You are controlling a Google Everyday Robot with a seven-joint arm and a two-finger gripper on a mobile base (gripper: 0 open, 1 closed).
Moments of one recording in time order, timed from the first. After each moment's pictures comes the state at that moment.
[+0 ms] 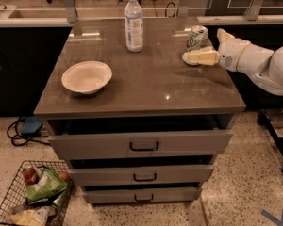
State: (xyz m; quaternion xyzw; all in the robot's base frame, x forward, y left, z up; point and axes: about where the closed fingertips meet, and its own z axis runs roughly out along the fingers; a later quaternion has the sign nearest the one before) arm 0.745 -0.219 0.892 -0.28 0.67 0.21 0.65
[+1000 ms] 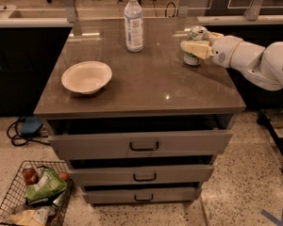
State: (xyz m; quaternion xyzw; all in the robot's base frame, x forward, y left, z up) arm 0.763 -0.204 0.892 -0.28 0.67 0.23 0.65
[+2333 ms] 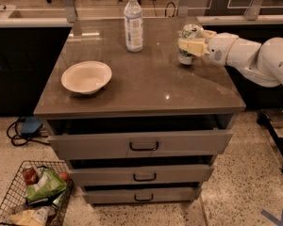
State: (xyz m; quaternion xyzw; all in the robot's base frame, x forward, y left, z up) arm 0.758 -0.184 0.902 -0.30 0.66 0.24 0.64
